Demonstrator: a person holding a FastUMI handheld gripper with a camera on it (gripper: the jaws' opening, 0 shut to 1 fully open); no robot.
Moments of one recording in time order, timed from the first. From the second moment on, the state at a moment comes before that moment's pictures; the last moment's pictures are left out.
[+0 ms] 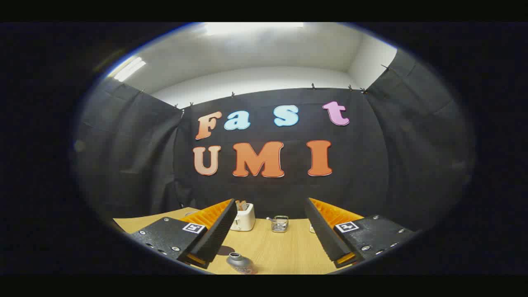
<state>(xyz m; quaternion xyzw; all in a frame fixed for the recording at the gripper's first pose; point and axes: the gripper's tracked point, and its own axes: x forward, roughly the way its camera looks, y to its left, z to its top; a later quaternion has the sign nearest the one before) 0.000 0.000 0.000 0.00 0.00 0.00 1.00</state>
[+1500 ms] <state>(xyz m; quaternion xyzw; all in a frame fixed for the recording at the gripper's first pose) -0.019 0.068 -0.066 -0.04 0.02 0.06 1.00</state>
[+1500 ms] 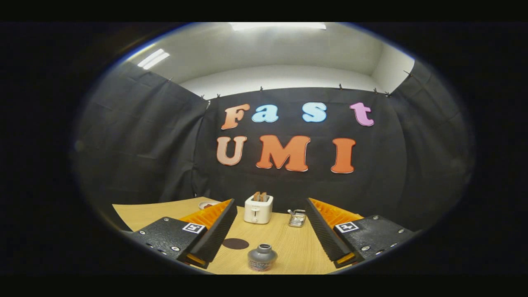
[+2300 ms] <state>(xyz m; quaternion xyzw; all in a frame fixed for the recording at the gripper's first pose) -0.036 0.079 -0.227 -0.01 0.15 0.08 0.99</state>
